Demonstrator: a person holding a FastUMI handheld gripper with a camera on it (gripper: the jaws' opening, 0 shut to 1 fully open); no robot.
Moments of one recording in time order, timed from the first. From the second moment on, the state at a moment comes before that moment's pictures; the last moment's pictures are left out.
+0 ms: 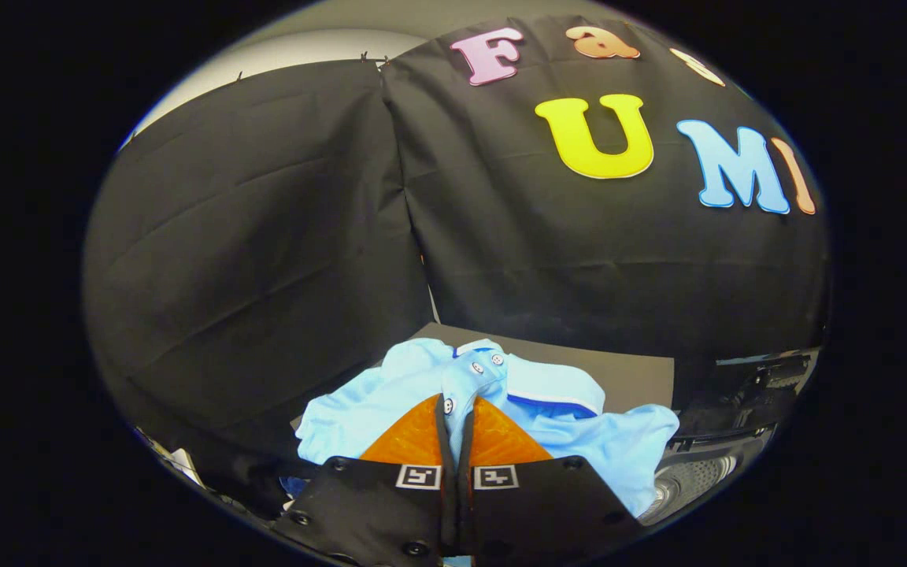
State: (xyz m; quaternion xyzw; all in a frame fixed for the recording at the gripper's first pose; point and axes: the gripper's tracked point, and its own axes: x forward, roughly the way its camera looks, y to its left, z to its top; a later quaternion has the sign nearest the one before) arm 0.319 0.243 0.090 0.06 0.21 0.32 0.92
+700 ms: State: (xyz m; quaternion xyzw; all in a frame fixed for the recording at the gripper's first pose) arm 0.325 0.160 0.128 0.10 0.17 0.27 0.94
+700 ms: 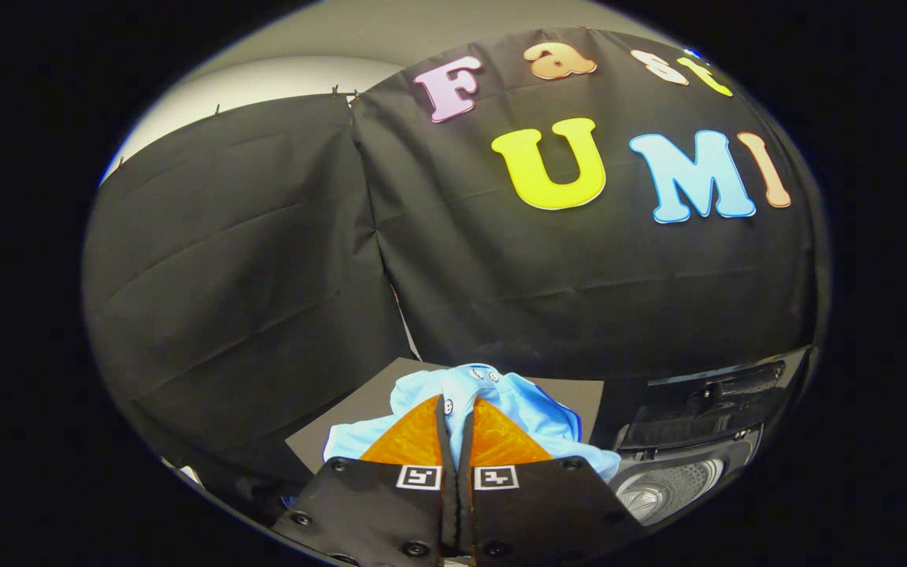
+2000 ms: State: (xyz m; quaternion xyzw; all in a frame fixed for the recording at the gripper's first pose) arm 0.327 -0.036 0.140 0.09 0.13 0.11 0.98
